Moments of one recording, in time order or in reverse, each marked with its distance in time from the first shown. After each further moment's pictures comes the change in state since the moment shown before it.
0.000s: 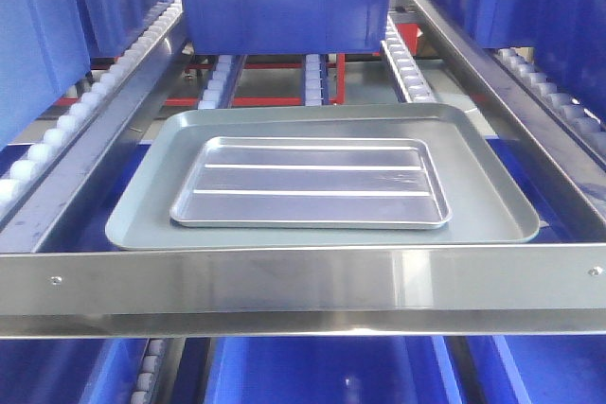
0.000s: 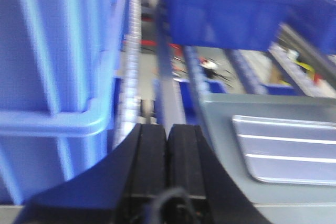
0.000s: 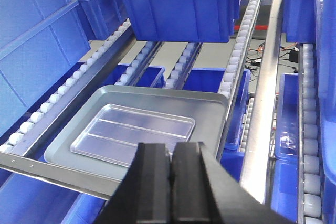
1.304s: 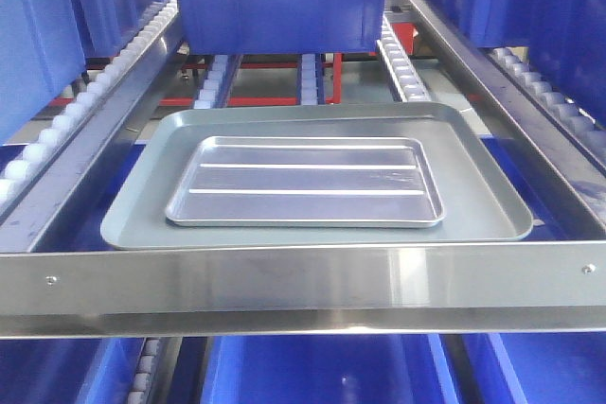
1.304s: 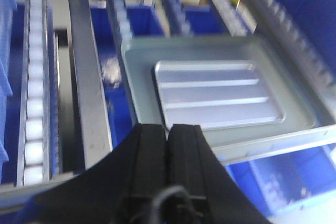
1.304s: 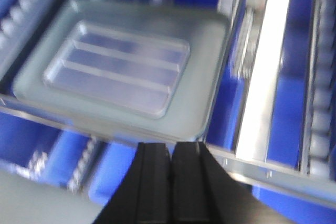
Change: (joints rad) left arm -0.423 0.357 -0.326 0.174 0.211 -0.290; right arm 0.000 0.285 0.000 0.016 -0.004 0.006
